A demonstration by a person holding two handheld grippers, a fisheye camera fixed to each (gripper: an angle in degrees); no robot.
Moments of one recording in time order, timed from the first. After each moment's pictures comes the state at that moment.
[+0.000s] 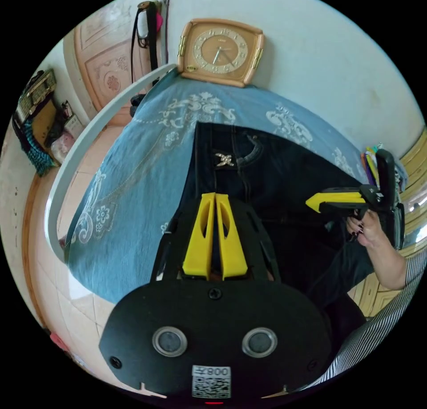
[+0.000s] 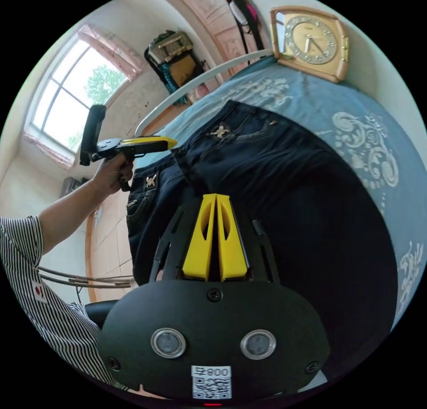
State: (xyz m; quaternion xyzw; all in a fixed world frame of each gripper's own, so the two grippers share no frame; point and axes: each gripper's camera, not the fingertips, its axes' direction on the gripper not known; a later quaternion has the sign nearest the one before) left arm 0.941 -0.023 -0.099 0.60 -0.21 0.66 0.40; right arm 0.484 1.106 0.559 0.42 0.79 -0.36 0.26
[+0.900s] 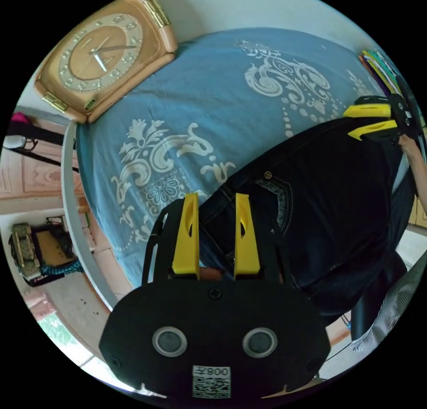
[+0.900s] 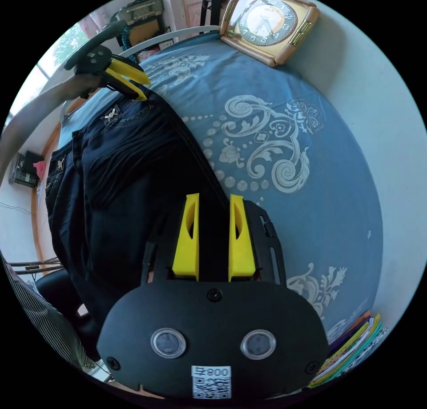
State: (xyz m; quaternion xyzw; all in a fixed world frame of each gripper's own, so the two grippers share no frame) left arm 1.219 0.060 0.055 0.49 -0.53 0.64 0.28; right arm 0.449 1.215 0.480 0.43 0.87 -0.19 0.12
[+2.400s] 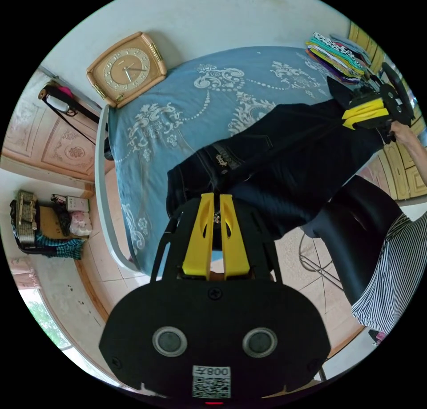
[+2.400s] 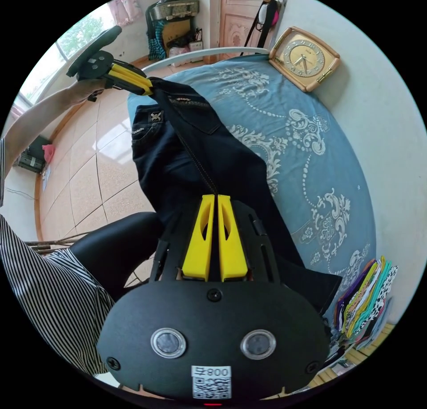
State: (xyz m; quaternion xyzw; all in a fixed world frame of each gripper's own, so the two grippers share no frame) left arm 0.796 0.135 0.082 0.51 -0.48 0.67 0.24; right arm 0.848 1.157 0.676 0.42 0.88 -0.18 0.11
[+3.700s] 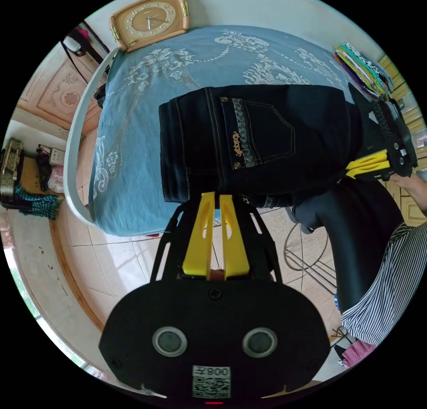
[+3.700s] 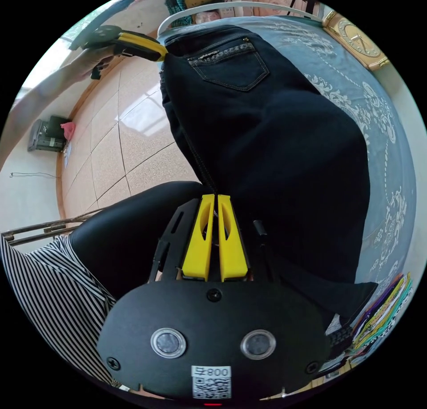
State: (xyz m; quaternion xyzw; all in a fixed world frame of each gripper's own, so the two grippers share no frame) left arm 0.578 0.006 -0.037 0.50 -0.46 0.65 0.36; right arm 0.947 0.914 0.573 0.35 0.90 -0.13 0.23
